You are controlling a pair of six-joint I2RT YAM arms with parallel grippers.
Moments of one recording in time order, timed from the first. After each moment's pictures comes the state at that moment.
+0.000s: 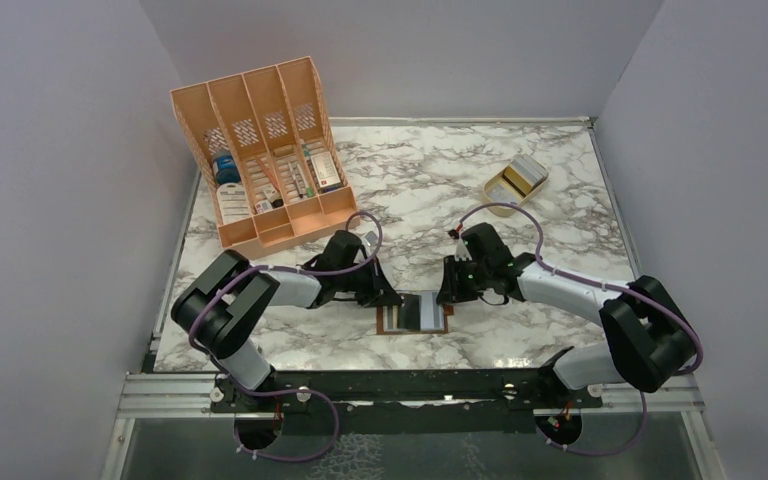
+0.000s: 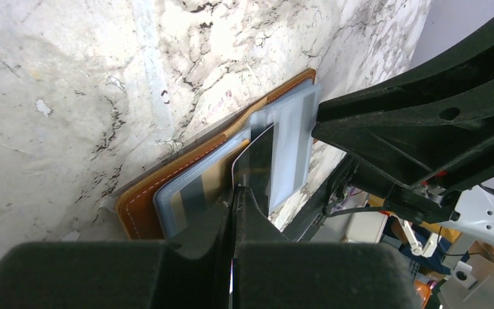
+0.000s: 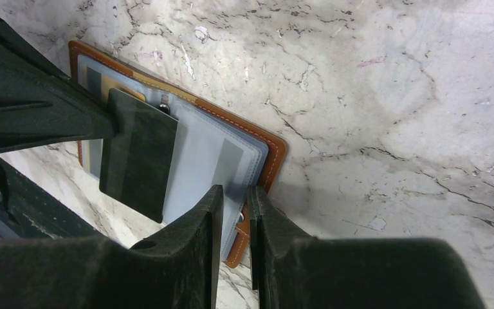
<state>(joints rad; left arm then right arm) -0.63 1.62 0.55 0.32 0.55 -0.98 0.60 1.39 0.63 -0.22 -0.27 0.45</state>
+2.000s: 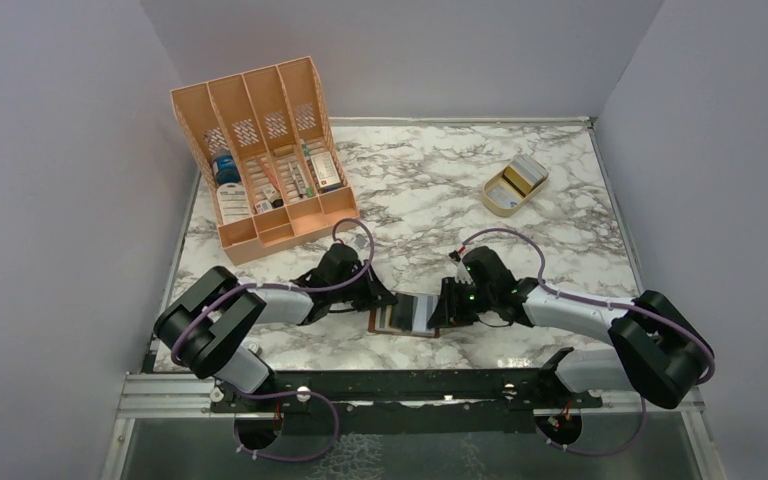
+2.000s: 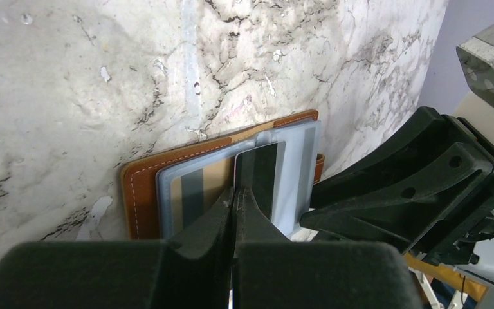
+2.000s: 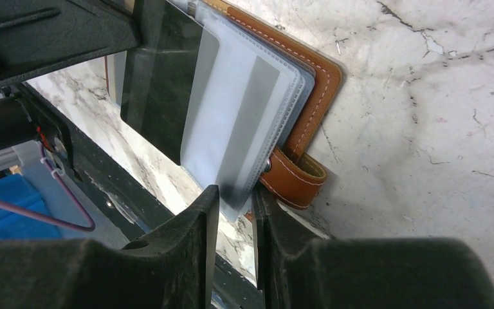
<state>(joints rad) -0.70 1.52 0.44 0.41 0.32 -1.04 0.69 1.30 0.45 -0.06 -0.39 0.69</state>
